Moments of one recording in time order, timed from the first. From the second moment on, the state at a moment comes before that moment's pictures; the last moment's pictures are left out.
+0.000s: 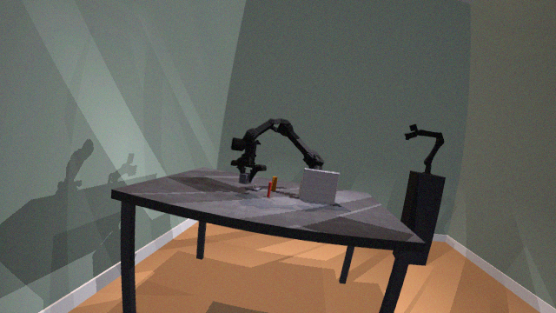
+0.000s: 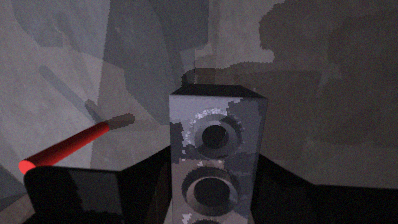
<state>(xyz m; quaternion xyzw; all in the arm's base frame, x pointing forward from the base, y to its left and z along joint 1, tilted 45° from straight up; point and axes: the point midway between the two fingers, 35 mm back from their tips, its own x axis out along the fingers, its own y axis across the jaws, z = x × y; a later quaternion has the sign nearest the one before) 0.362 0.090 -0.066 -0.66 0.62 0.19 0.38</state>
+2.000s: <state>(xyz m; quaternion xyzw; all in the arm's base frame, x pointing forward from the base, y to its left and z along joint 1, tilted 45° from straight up) 0.360 0.051 0.023 -0.68 0.60 0.22 0.36</state>
